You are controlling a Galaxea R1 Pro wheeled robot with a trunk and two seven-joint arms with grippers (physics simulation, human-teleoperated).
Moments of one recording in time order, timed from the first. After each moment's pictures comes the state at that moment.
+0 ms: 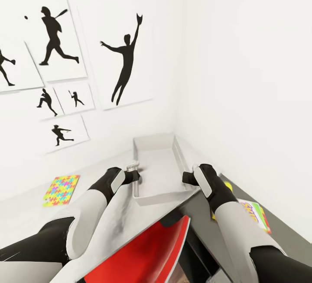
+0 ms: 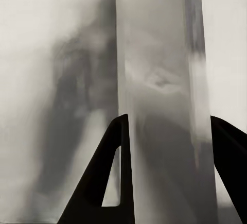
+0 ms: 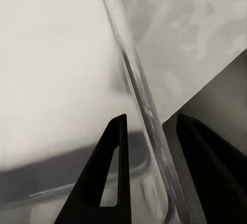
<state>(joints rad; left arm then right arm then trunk) -1.04 -0.17 0.21 -0.31 0.10 0.48 0.07 -0.88 0.10 0.04 -0.74 -0.39 0.82 -0.34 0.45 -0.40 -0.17</state>
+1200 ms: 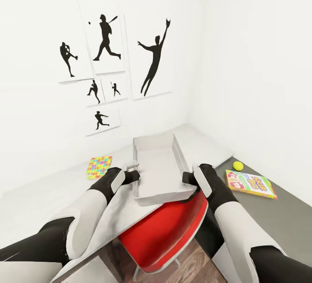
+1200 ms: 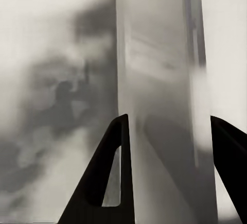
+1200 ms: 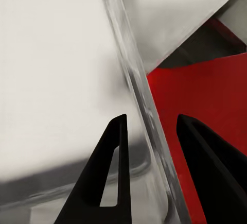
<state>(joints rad) -1.04 -0.17 0.21 -0.31 0.11 0.48 0.07 -0.88 0.10 0.04 -0.74 -0.39 0.82 -0.34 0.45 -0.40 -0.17</state>
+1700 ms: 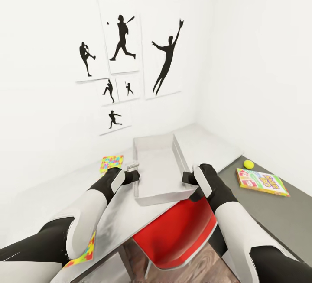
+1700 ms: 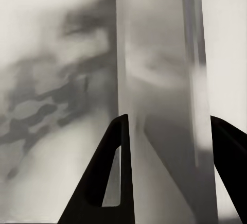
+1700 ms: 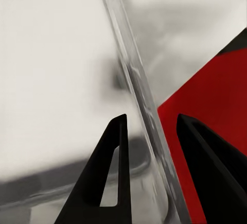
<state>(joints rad) -1.04 -0.17 0.21 -0.31 0.11 0.48 0.07 -0.88 0.10 0.04 -0.74 -0.39 0.82 -0.34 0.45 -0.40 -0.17</state>
